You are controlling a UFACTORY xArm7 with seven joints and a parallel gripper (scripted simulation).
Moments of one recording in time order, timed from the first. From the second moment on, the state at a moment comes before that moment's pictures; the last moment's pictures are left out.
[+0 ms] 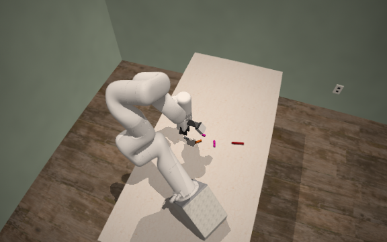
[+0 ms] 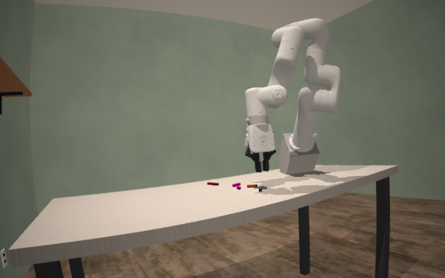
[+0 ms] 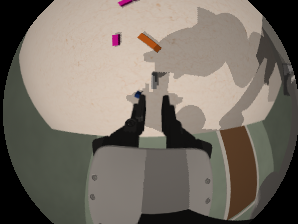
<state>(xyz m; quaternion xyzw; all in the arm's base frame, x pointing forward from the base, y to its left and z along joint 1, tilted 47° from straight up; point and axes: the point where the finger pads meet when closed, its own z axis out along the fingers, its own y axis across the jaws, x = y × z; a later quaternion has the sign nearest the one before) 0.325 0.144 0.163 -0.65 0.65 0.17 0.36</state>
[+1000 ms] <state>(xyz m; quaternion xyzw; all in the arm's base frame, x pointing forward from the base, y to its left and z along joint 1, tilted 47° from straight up) 0.330 0.163 0.145 -0.65 0.65 0.17 0.36</state>
